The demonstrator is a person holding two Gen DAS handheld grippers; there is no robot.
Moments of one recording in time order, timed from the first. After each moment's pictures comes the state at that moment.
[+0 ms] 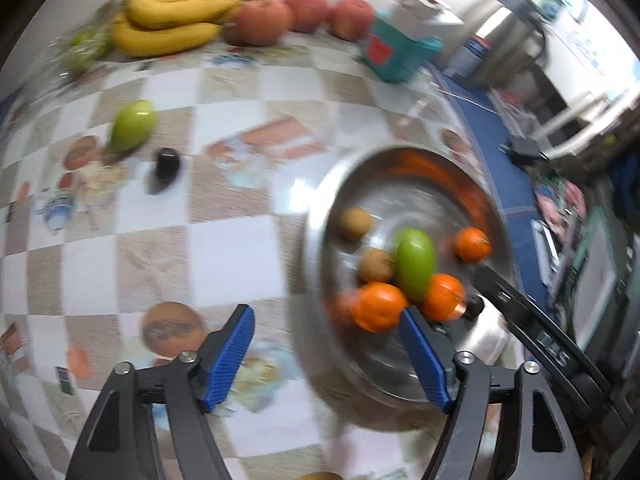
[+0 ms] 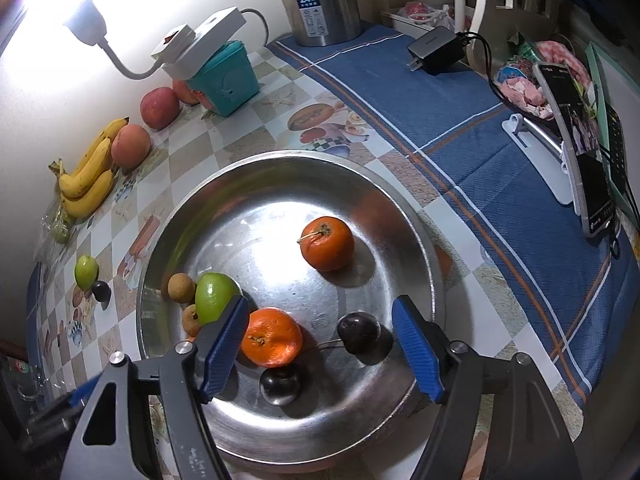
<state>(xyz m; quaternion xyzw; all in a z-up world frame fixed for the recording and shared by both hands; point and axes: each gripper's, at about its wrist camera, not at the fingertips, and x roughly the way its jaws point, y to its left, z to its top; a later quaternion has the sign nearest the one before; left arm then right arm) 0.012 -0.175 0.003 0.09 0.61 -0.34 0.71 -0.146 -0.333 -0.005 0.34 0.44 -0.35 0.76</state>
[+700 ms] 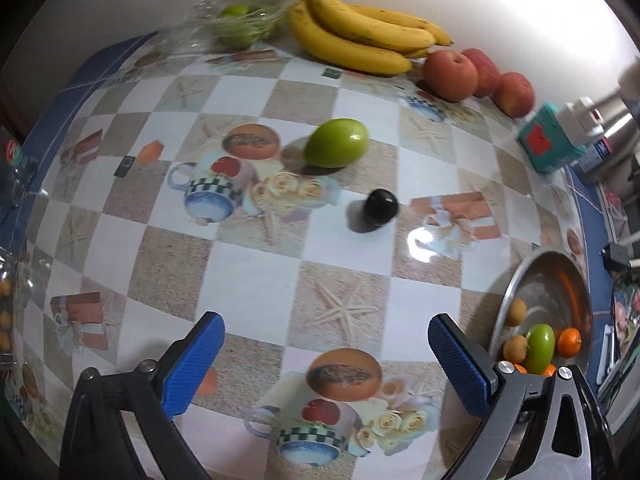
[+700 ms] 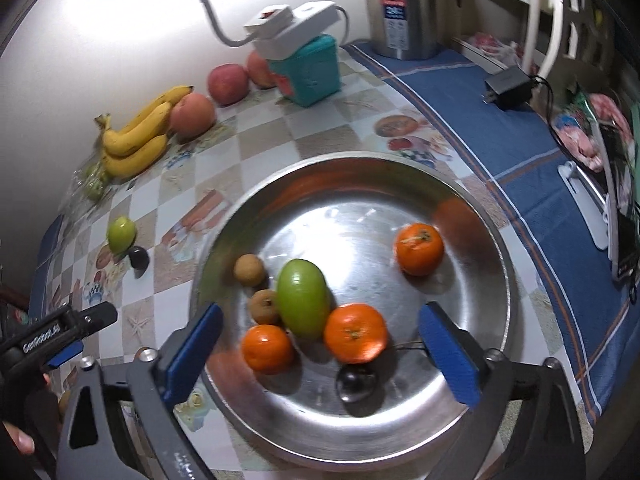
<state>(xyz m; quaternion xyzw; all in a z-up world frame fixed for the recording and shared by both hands) 0.080 -0.100 -0.008 0.04 0.60 -0.16 0.78 -0.106 -0.294 0.005 0.28 0.44 -0.28 0.80</state>
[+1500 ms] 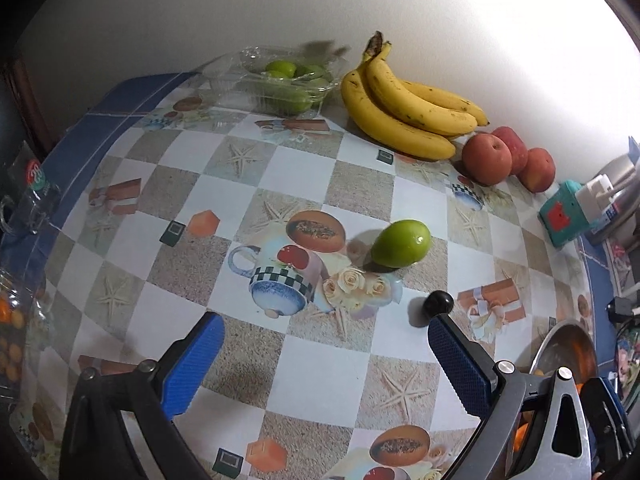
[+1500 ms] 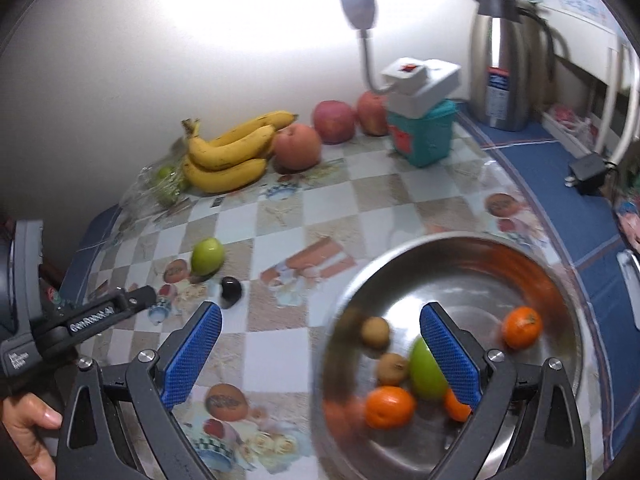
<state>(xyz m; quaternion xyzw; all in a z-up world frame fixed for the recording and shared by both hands) 0.129 -0.054 0.010 0.01 0.53 -0.14 0.84 -0.036 -0.248 0.037 0.23 0.39 -0.19 0.87</state>
